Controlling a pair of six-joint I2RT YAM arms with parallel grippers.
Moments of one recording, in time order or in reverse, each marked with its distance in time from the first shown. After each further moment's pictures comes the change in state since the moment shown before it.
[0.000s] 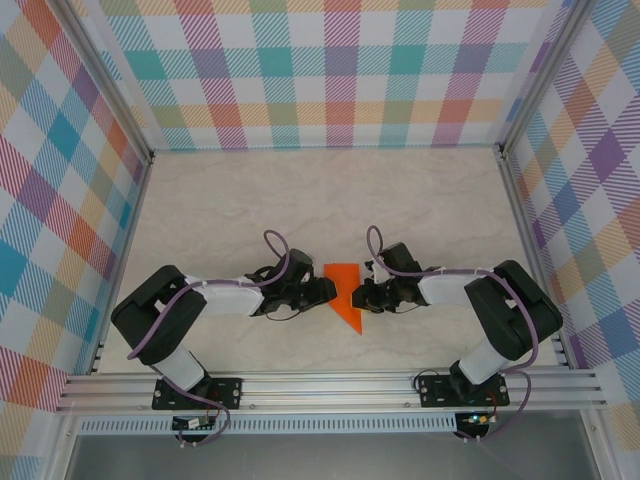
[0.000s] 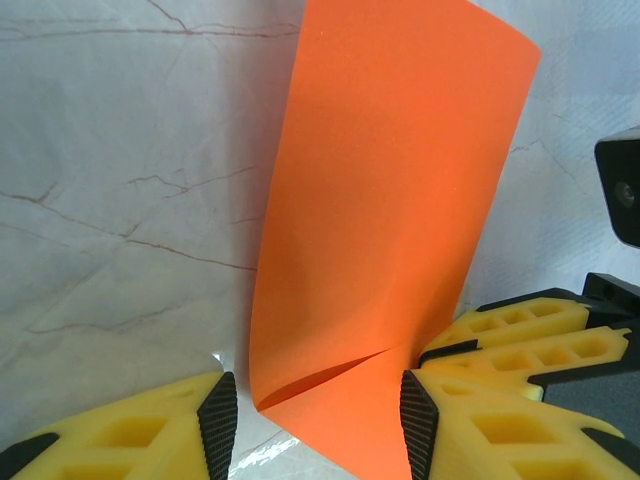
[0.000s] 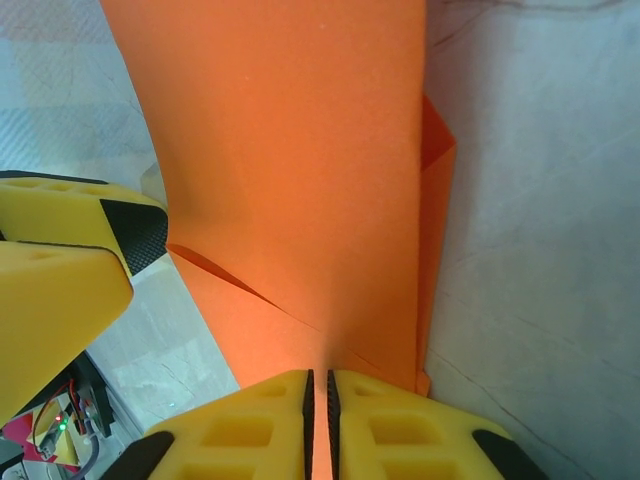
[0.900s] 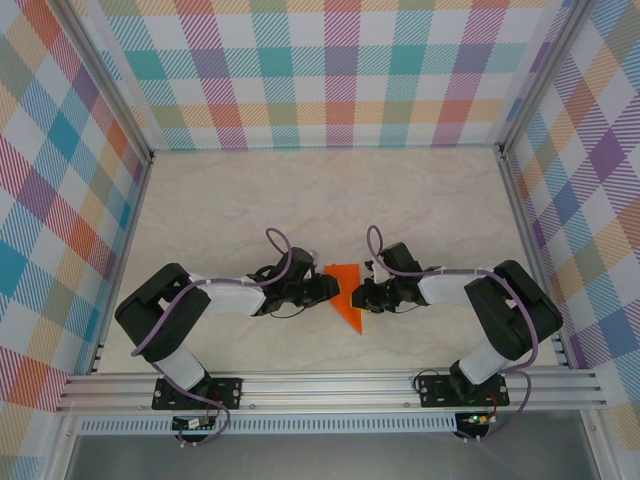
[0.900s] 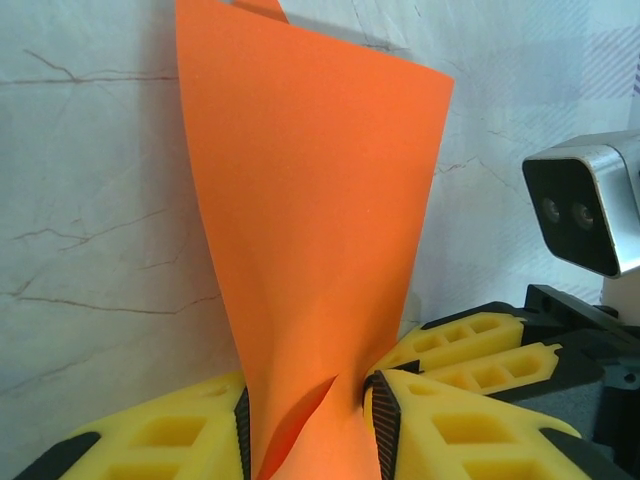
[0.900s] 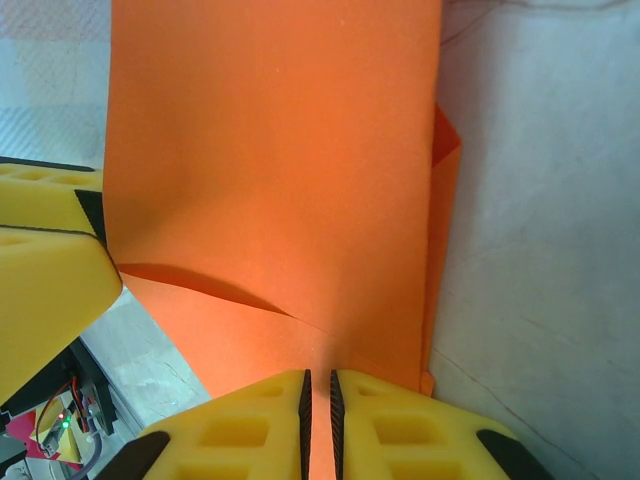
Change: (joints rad) left arm -0.006 0.025 0.005 0.100 0.016 -0.002; right arm 0.000 0.000 0.002 -0.002 -0.004 0.000
